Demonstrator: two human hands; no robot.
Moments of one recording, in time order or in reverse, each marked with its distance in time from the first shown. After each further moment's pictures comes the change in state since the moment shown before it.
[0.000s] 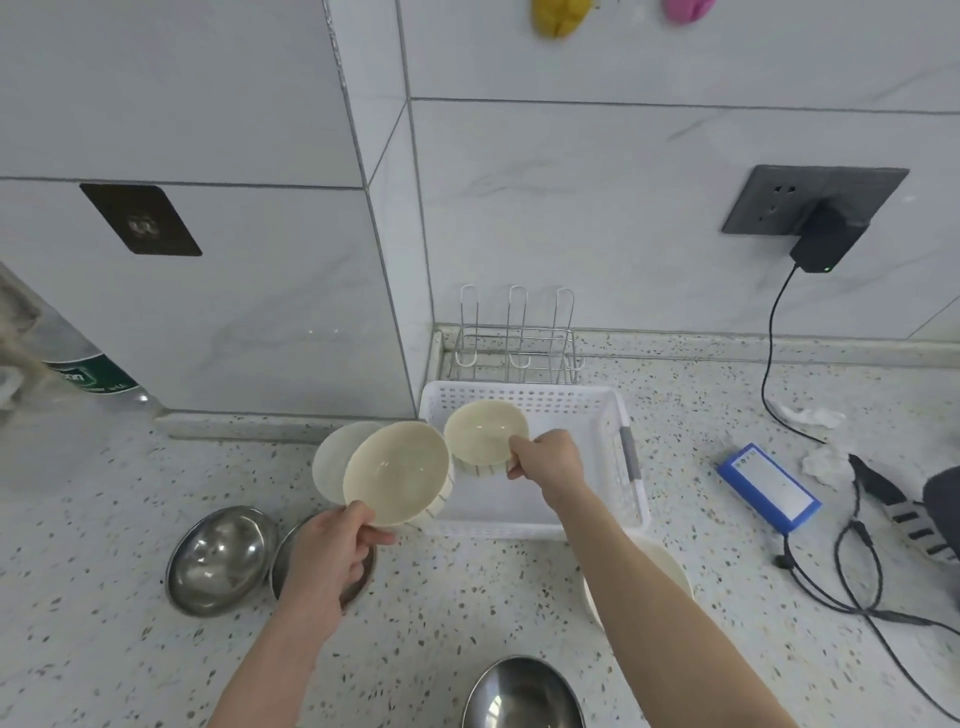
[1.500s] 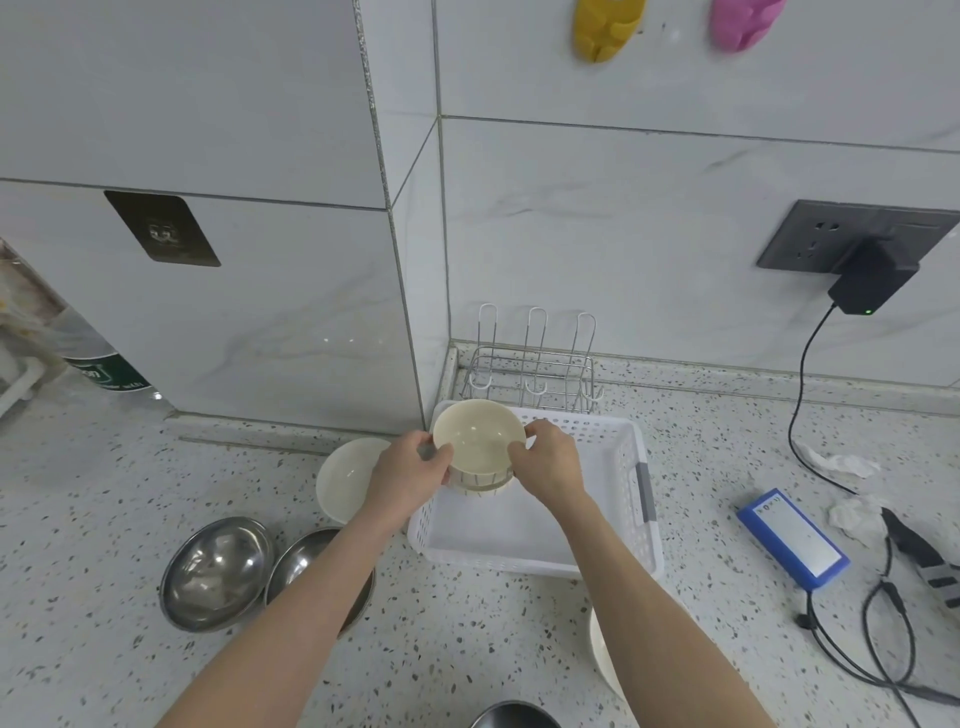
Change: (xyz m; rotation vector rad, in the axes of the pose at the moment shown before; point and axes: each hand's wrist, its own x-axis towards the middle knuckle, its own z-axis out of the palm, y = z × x) left_hand 0.079 0.040 0.073 0.584 -0.035 0.312; right_hand 0.013 -0.031 0.005 -0.297 -0.003 -0.299
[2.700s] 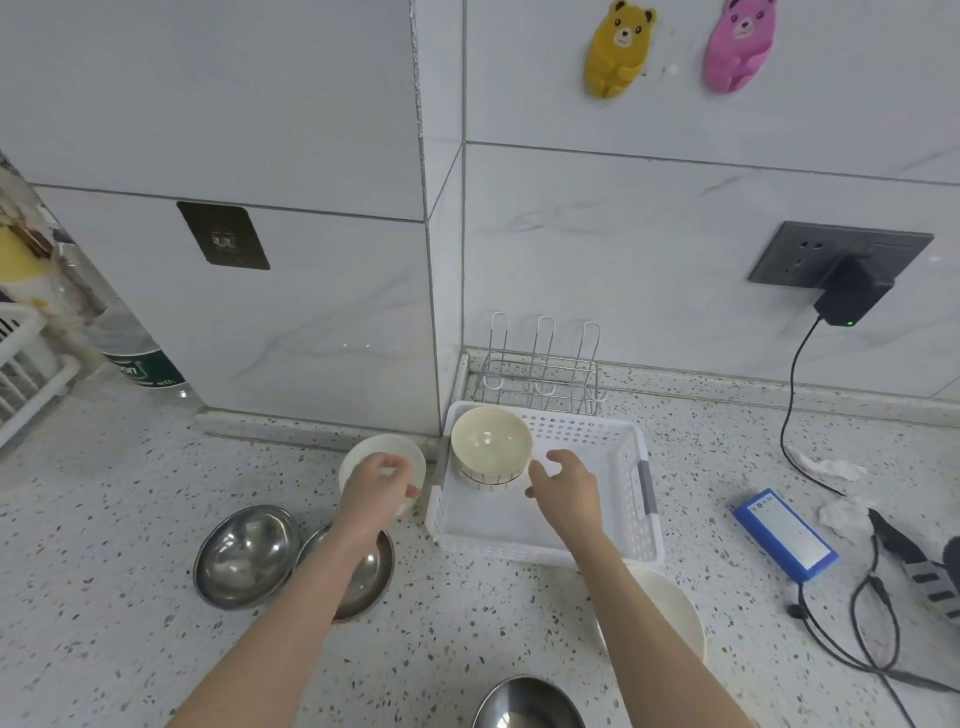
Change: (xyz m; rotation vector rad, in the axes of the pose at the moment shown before) left_hand -0.021 -0.045 -0.032 -0.203 0.076 -0.167; right_hand -0.046 0.021 0.005 0.131 0.076 0.083
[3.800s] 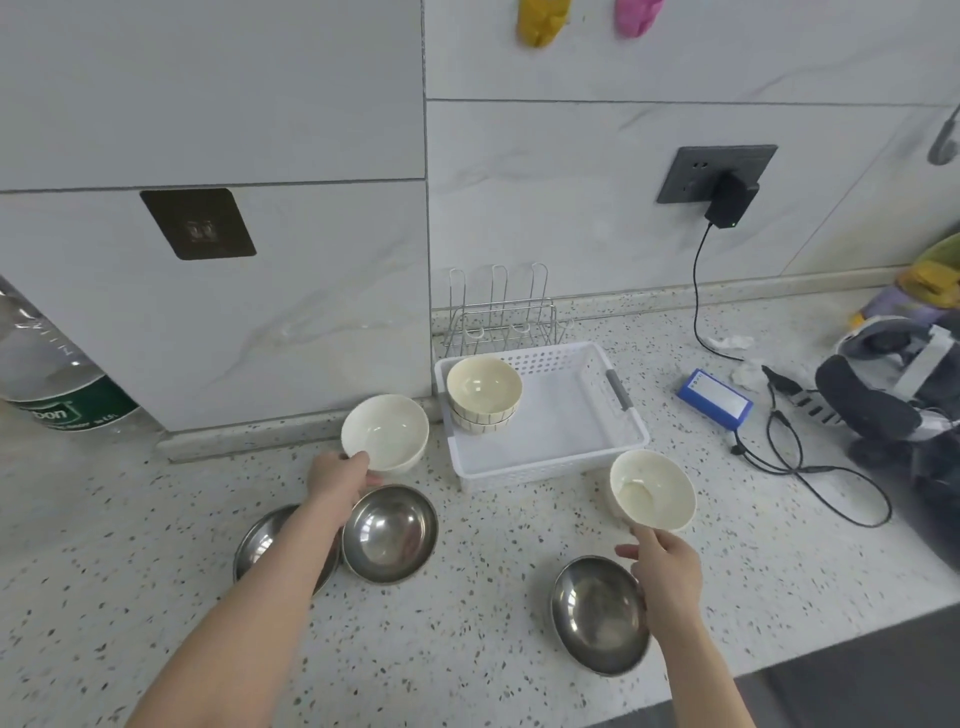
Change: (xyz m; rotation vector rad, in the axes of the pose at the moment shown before) left_hand 0.066 -0.051 -0.062 -0.025 -0.172 -0.112; right_hand -0.184 0.071 0.015 0.468 0.586 0.454
